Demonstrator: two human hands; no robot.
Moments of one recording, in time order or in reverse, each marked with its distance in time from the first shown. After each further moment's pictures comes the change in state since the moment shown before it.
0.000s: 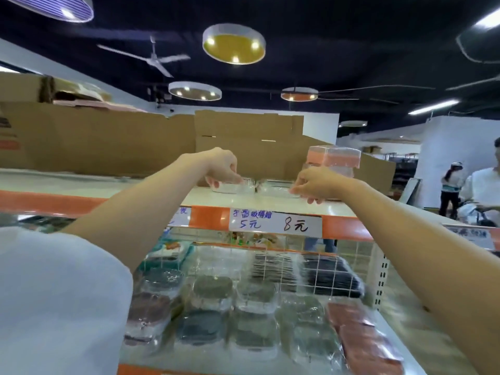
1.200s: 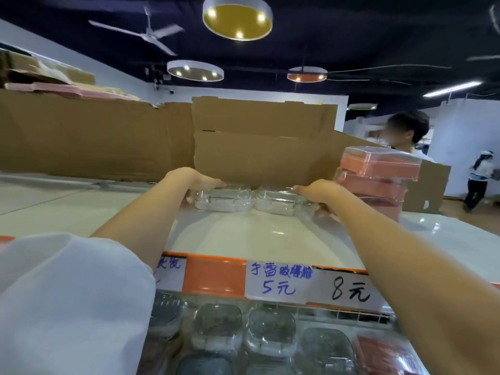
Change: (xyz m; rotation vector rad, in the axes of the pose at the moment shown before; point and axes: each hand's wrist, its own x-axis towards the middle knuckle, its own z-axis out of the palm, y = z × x) left_hand 0.107 -0.095 0.030 -0.241 -0.224 -0.624; right_hand 0.157 0.007 0.042 0.182 -0.057 0.475
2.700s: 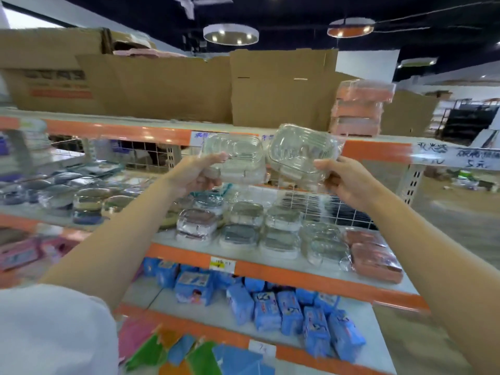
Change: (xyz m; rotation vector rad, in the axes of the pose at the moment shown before) left_hand -0.255 -0.143 0.137 -1.087 -0.032 0.454; right_hand -0.254 0.144 0.062 1.177 -0.290 -0.468
